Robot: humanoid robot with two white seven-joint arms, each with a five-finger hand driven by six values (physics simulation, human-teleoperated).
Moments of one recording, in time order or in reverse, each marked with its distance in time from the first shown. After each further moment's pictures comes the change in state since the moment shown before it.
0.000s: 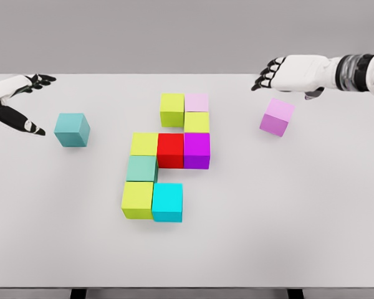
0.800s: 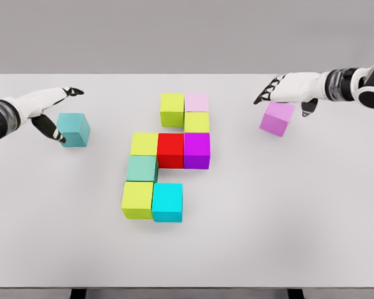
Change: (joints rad) left arm -0.150 -0.069 -0.299 0.038 -0.262 0.017 0.000; right arm -0.008 0.099 0.052 0.251 -0.020 -0.004 0.000
